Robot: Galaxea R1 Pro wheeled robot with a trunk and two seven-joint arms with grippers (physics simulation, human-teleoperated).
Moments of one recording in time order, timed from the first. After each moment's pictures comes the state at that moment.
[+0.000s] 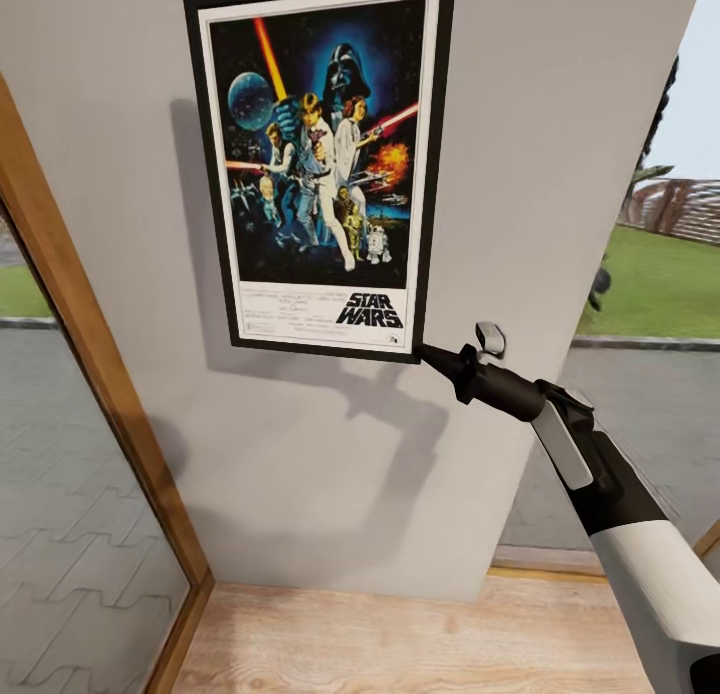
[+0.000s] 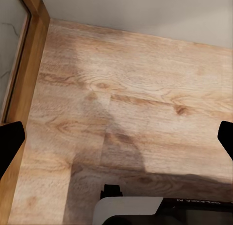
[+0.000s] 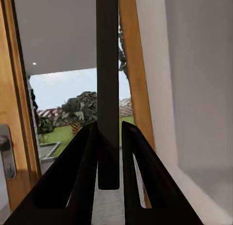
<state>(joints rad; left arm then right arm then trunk) 0.06 0.06 0.16 -0.95 0.02 0.18 -0.15 -0.82 -0.20 0.16 -1.20 -0.71 0.29 1.15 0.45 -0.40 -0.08</state>
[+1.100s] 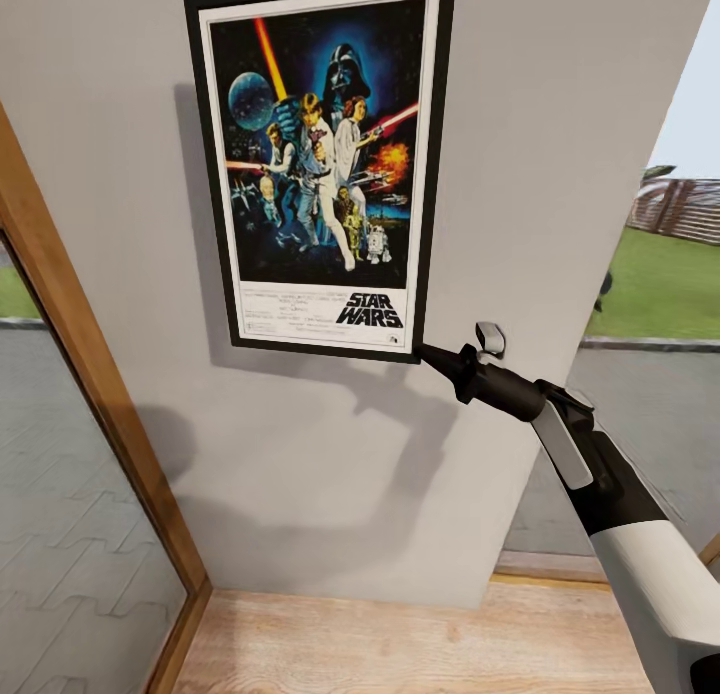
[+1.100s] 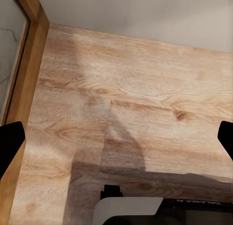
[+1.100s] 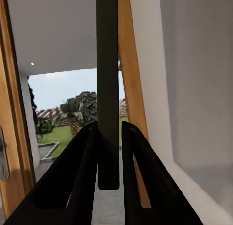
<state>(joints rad) 0.06 0.06 0.16 -0.95 0.02 0.18 -0.15 -0.82 -0.20 0.16 -1.20 -0.71 0.29 1.15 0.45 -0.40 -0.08</state>
